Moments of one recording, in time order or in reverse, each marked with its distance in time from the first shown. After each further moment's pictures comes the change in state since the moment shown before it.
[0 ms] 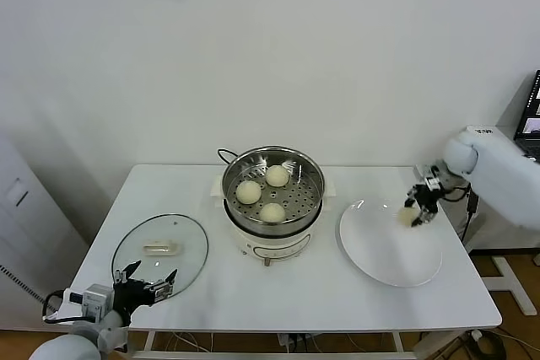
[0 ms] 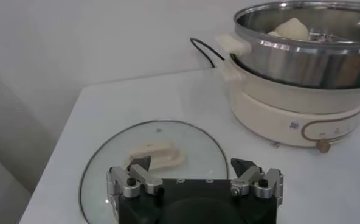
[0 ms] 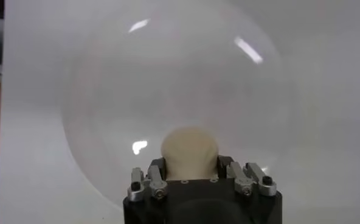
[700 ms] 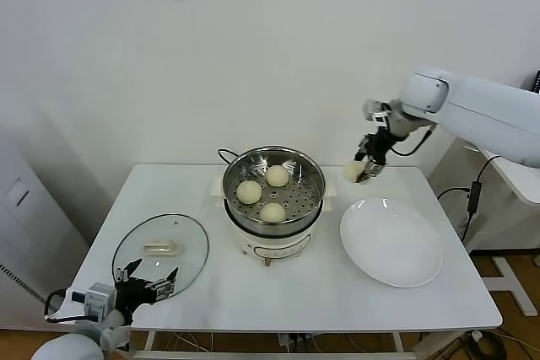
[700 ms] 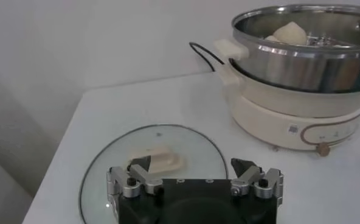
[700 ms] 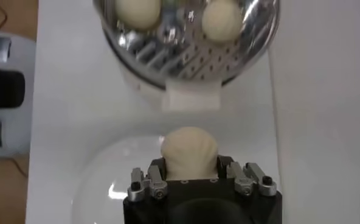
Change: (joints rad) left arm -0.011 -0.008 0.011 -0.004 0.020 0.007 -0.007; right arm 0.450 0.135 -0.375 0.302 0.484 -0.369 0.101
